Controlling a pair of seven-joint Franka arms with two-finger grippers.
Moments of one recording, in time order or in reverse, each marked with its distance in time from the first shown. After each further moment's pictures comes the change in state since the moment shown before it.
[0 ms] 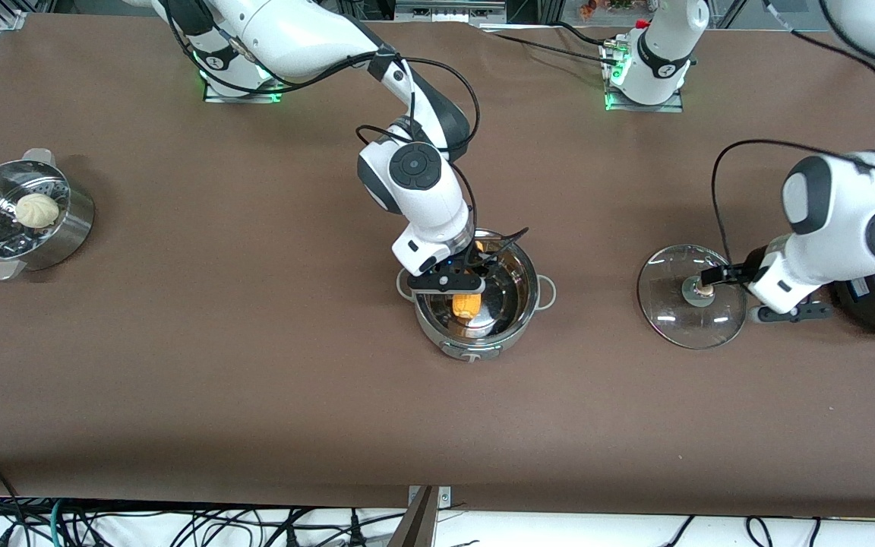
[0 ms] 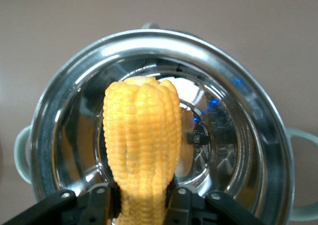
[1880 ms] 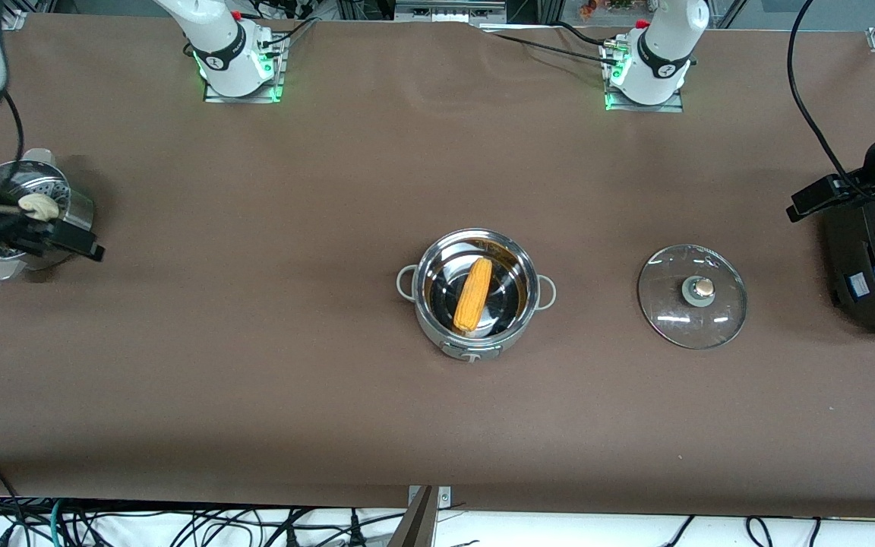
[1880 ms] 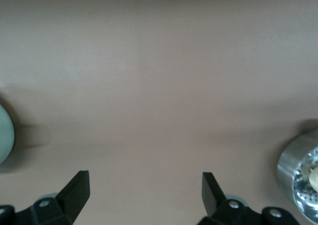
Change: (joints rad) left arm 0.010 -0.210 -0.056 0.349 0.000 -0.455 -0.198; right arm -0.735 -0.674 -0.080 -0.319 0.042 -0.642 -0.778
